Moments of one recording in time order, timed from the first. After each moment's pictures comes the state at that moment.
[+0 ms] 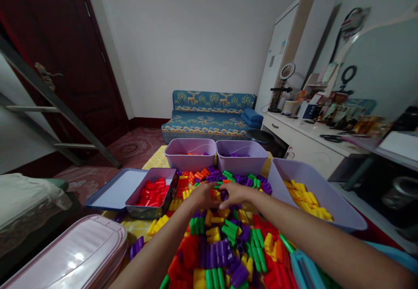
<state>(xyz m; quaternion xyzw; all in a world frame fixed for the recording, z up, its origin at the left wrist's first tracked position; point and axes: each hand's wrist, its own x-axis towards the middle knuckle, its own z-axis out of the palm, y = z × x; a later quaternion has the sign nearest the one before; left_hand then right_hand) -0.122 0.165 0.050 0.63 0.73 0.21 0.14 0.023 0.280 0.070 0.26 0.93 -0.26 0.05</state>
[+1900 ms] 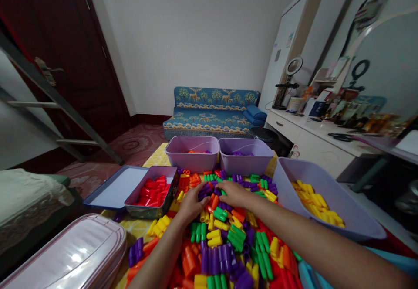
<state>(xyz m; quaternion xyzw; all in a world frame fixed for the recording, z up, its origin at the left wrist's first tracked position) -0.142 0.140 0.003 0.51 0.71 0.44 0.19 0.005 0.267 0.057 0.25 0.96 -0.14 0.02</state>
